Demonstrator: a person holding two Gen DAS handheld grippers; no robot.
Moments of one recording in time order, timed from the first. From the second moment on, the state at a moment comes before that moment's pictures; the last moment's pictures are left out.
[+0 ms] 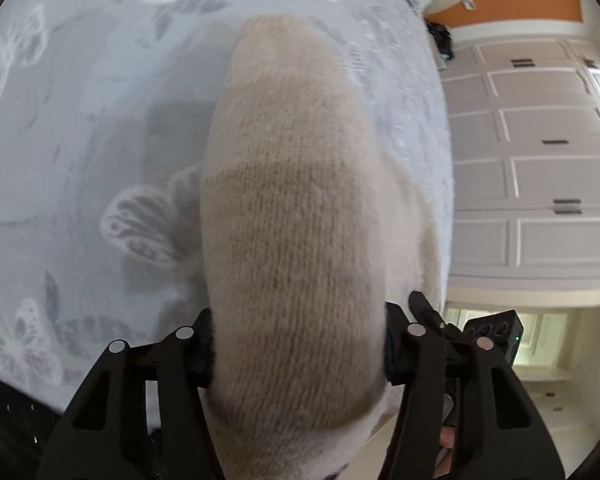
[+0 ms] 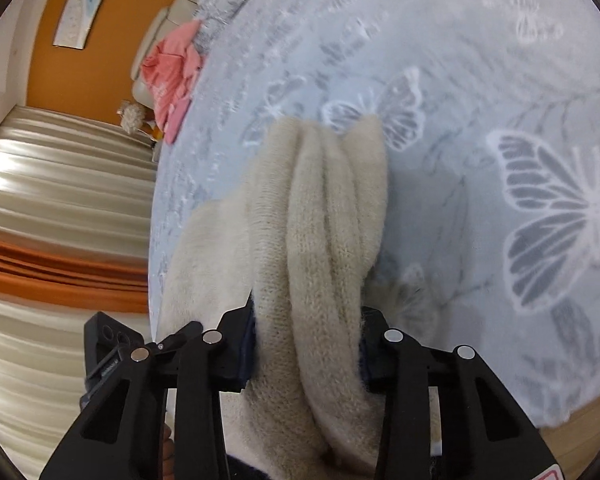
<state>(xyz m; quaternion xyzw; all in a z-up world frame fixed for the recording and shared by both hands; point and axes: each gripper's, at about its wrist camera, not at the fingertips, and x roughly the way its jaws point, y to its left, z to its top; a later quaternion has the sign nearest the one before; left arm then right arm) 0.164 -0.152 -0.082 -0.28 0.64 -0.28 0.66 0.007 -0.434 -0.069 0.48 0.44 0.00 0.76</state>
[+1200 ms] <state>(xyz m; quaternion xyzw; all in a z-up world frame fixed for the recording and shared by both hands) 0.081 -0.071 0.234 -0.21 0.34 -0.45 0.80 -0.048 -0.332 0.270 0.26 0.19 0.07 0.94</state>
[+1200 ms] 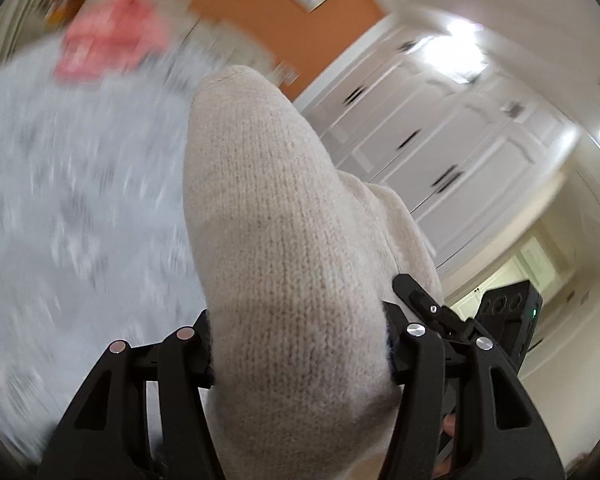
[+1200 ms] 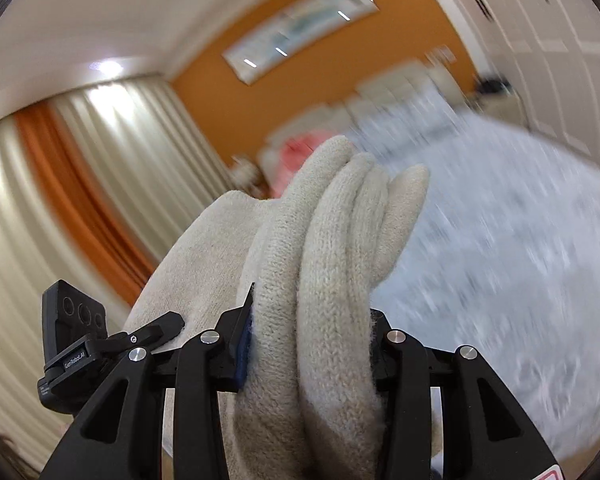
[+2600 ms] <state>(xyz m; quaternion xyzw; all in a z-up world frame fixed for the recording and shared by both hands) 0.249 0.109 -0.033 -0.21 0.45 -0.27 0.83 0.200 -0.180 -0.034 0.33 0.47 0.09 0.81</state>
